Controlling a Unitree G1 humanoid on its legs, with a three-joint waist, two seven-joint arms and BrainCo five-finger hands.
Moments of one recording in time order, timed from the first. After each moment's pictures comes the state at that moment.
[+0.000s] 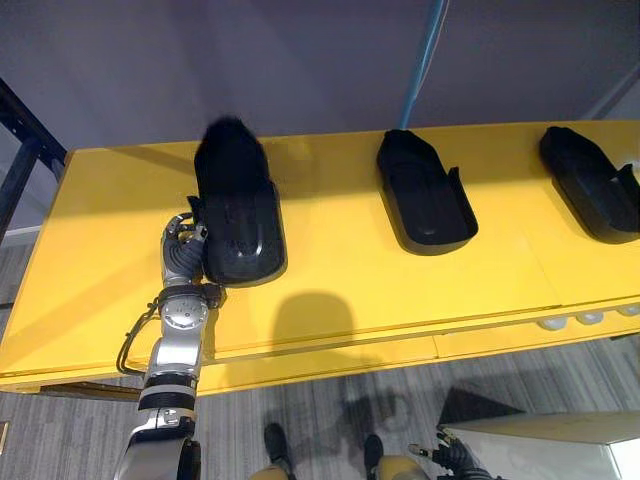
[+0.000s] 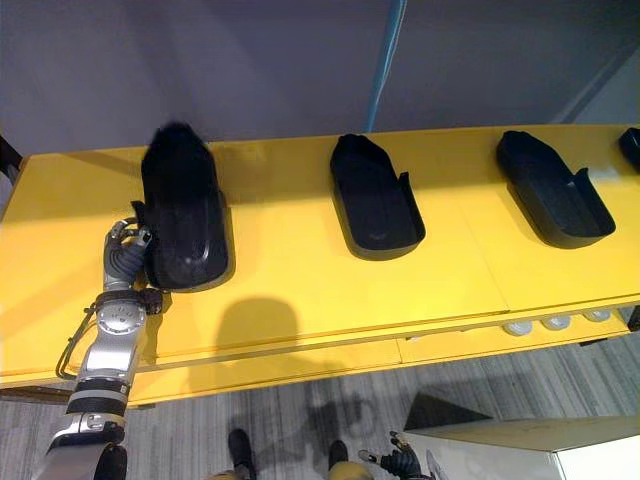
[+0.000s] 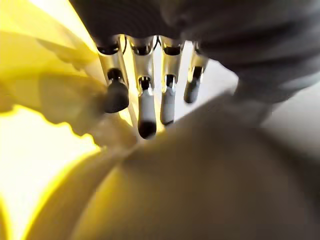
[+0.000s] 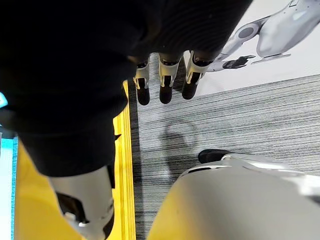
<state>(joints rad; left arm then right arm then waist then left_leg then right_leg) -0.43 0.31 0.19 0.43 0.21 -0.01 0.32 0.13 -0.11 -0.06 0.88 -0.05 -0.06 -0.02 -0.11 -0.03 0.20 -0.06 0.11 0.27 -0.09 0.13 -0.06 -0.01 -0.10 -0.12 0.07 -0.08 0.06</state>
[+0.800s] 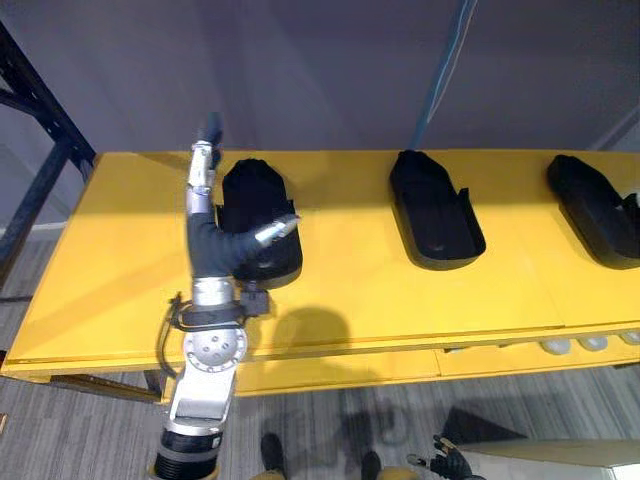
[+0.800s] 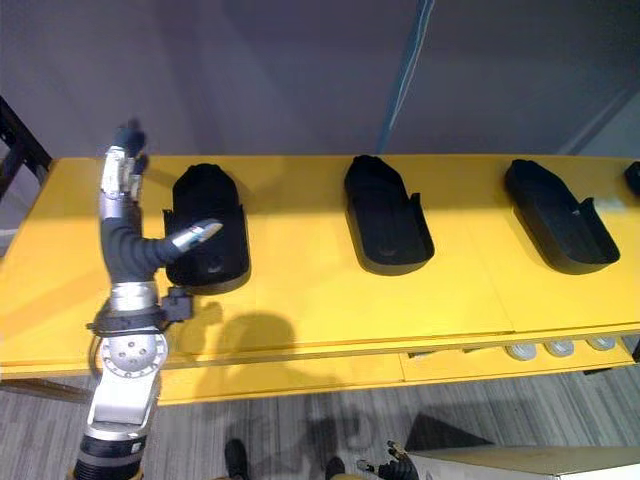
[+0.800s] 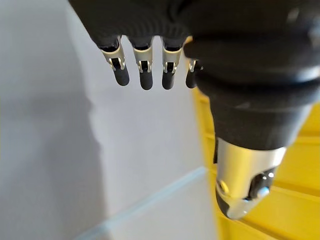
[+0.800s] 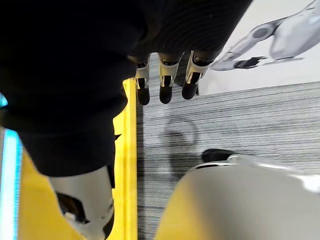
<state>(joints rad) -0.14 0.13 -0.13 -0.43 0.24 -0.17 0.28 0.14 -0.12 -0.04 0.94 -0.06 -0.06 -0.01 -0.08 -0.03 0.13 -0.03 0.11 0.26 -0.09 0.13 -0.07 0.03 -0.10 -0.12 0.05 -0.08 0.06</state>
